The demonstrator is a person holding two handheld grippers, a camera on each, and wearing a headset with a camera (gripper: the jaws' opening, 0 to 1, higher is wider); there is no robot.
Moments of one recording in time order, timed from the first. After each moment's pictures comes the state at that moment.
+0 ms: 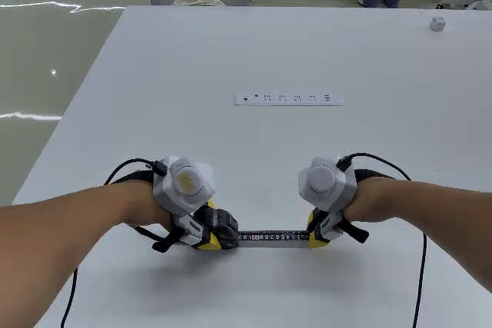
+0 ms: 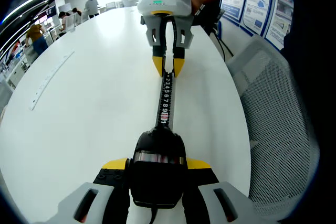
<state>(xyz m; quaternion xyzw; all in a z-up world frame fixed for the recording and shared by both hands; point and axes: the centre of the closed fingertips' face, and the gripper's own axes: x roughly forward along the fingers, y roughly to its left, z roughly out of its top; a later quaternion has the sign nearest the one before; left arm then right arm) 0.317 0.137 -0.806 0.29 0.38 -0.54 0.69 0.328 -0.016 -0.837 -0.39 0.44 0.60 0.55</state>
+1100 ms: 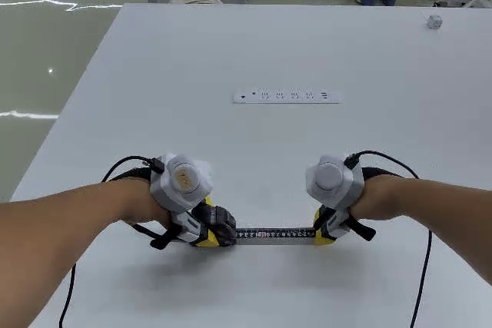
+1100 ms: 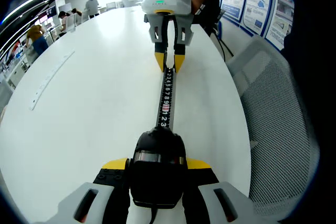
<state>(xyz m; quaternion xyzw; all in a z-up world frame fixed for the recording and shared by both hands) 0.318 0.137 -0.806 0.29 0.38 -0.54 0.69 0.330 -0.032 -0.838 -0.39 0.45 0.59 0.55</state>
